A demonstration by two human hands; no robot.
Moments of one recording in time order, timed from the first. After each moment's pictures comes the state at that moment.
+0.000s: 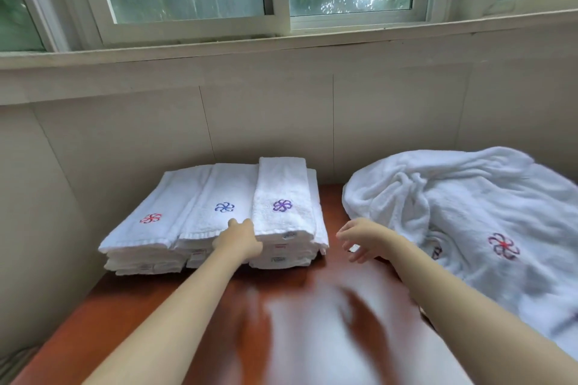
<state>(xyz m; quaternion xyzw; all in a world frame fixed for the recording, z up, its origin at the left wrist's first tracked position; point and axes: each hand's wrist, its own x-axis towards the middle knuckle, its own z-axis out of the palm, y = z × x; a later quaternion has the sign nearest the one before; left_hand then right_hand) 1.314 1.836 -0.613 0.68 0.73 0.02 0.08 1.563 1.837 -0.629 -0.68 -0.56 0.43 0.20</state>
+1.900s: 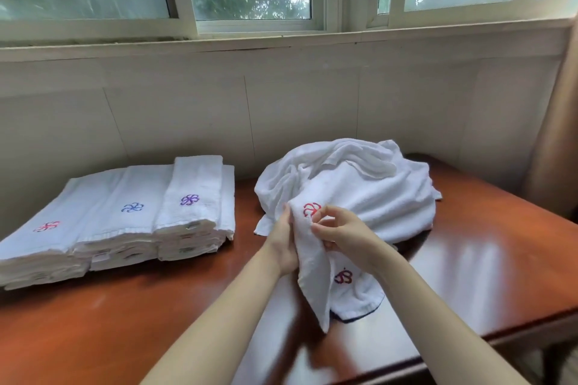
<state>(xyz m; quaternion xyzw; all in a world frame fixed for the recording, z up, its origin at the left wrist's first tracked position) 1.559 1.726 -0.620 0.36 0.30 0.33 0.82 1.678 1.658 -0.600 -0.49 -0.51 0.48 0.52</state>
